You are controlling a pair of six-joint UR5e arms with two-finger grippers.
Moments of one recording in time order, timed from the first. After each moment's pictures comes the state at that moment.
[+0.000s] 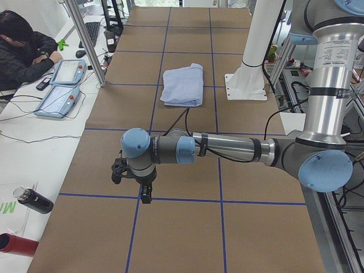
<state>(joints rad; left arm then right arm) -1.60 -1.63 -1.60 -1.45 -2.35 -0.02 1.59 -1.61 1.61 -1.59 2.37 -0.03</state>
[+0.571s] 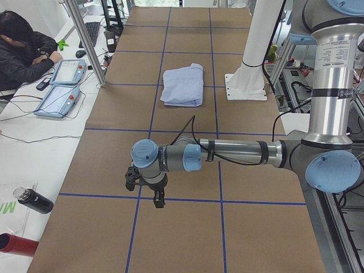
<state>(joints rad) -1.54 -1.54 -1.60 -1.50 -2.35 -0.01 1.59 -1.61 1.61 -1.59 2.38 -0.04</state>
